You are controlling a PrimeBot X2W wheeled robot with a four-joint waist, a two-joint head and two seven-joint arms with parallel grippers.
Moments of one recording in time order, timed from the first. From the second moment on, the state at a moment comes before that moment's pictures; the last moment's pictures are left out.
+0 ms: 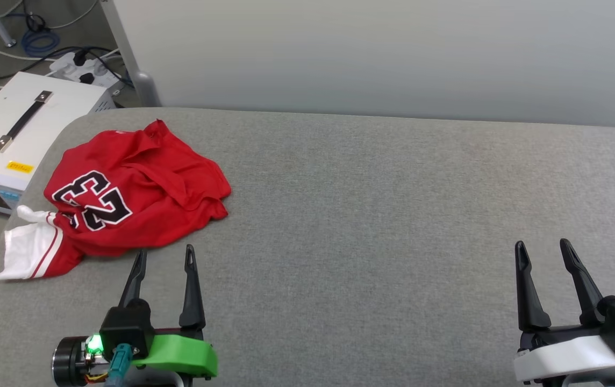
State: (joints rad) left arm 0.05 0.05 -0.05 0.00 -0.05 0.08 -0.24; right arm 0.10 -0.05 -0.03 -0.09 0.14 0.13 -0.24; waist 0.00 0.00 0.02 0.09
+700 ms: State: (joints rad) left arm 0.03 0.05 0.01 0.00 -0.13 0.10 -0.26; right arm 0.08 -0.05 -0.01 -0.11 0.10 0.13 -0.26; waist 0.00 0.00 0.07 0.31
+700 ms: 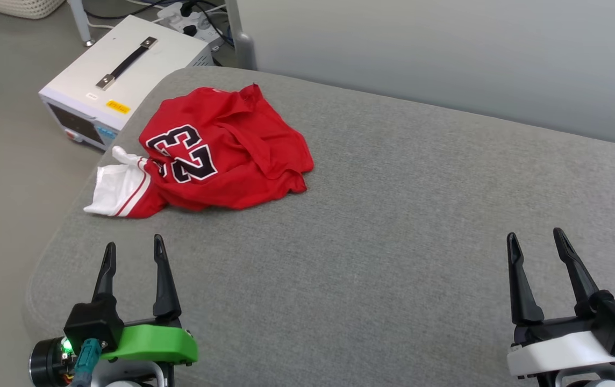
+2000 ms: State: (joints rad) left arm -0.48 0.20 0.23 0.17 -0.17 -0.11 -0.26; right arm -0.02 -0.07 0.03 -0.15 0.03 0.13 -0.26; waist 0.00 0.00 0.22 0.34
